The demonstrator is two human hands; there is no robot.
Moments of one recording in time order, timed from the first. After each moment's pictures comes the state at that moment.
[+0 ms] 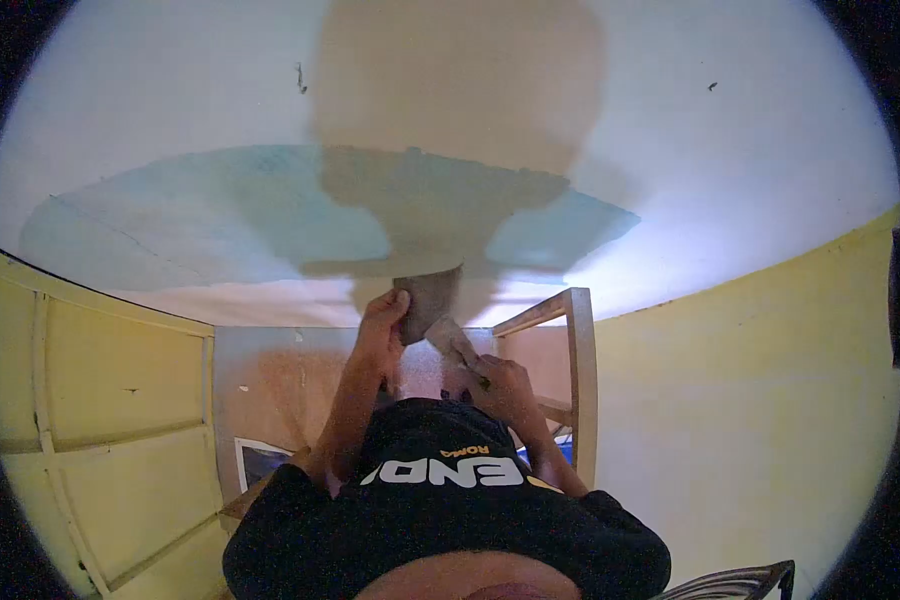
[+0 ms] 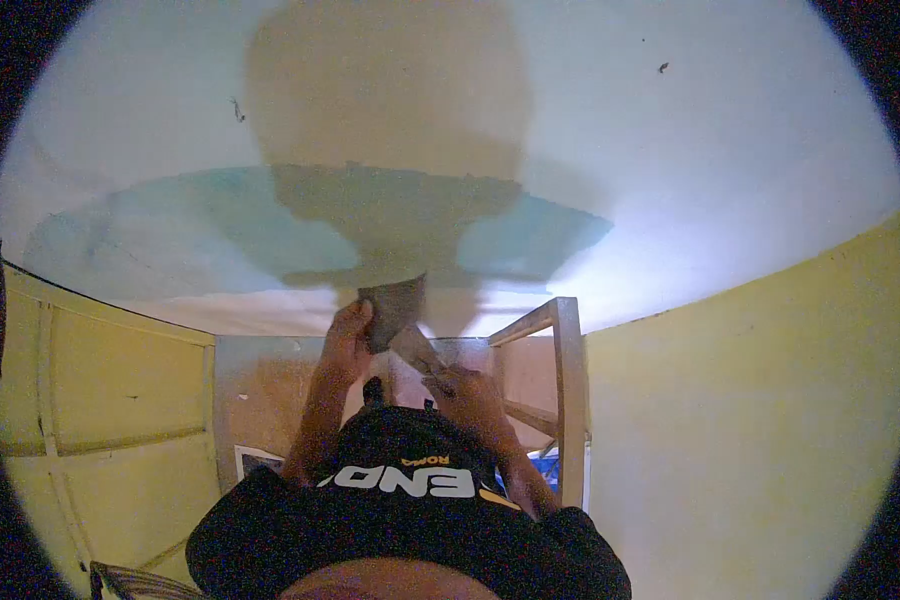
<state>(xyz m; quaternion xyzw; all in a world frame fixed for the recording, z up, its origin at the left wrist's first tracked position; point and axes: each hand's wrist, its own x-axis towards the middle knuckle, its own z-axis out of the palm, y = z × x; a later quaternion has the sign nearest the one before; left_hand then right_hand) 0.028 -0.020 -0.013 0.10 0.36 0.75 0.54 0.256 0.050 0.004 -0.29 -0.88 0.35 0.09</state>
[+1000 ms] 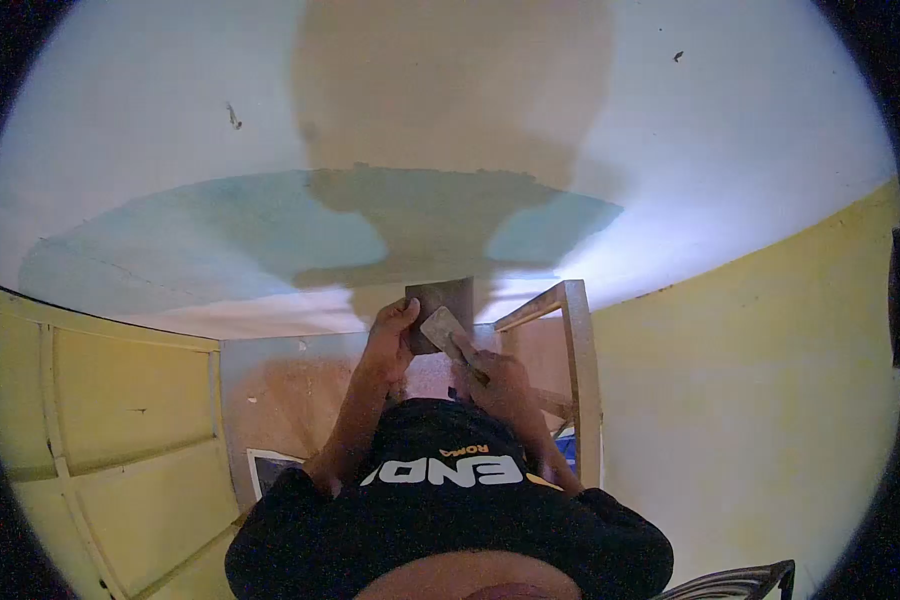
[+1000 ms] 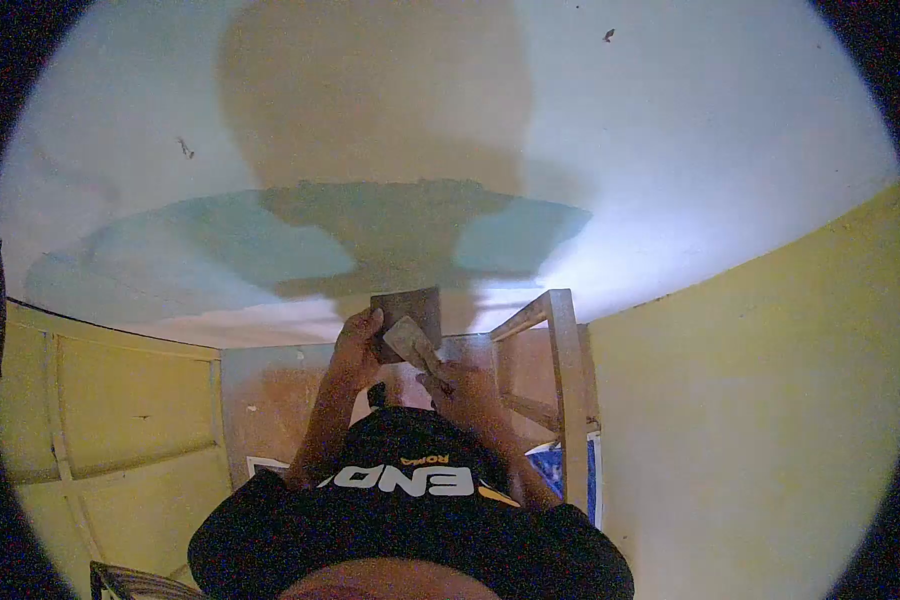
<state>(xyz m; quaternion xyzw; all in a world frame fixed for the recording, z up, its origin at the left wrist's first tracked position) 0.054 -0.009 -0.014 0.12 0.39 0.69 0.60 0.264 0.049 0.041 -0.34 -0.84 0.42 0.10</state>
